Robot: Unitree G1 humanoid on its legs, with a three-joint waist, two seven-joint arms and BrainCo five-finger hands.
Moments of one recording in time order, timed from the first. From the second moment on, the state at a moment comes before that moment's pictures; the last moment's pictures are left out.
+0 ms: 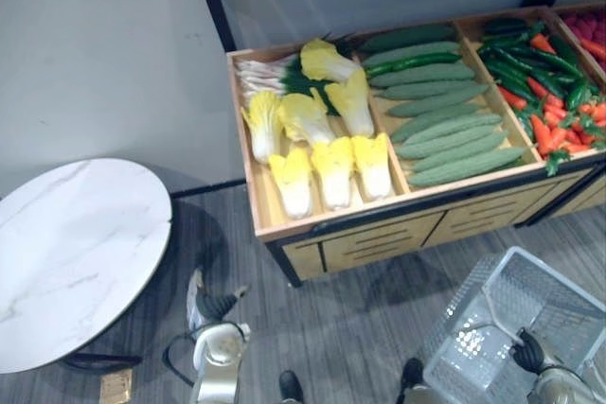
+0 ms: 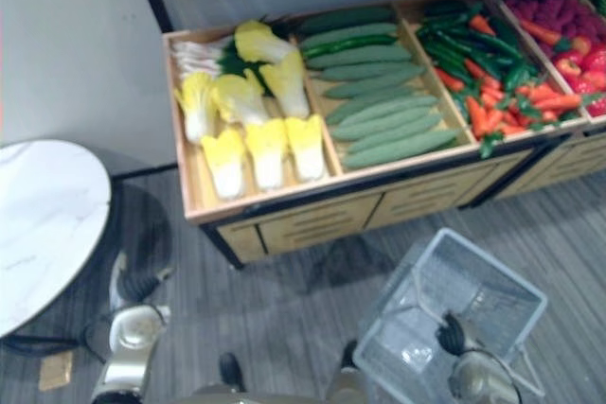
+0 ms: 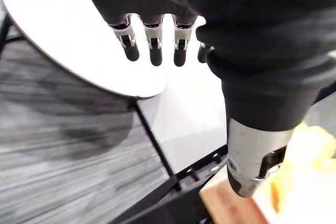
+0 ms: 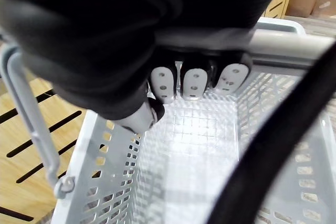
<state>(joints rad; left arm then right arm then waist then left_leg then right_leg) 0.07 0.04 0.20 0.26 0.40 0.07 0.50 0.20 -0.43 -0.15 0.65 -0.80 -0.13 -0.14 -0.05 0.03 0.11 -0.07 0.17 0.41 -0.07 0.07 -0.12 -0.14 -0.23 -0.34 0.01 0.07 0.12</state>
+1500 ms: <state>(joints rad) -0.47 -0.07 0.39 0.34 0.32 0.23 0.76 0.10 -0.45 0.04 0.60 -0.81 -0.14 -0.17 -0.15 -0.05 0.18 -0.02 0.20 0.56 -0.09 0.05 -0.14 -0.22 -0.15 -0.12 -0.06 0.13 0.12</state>
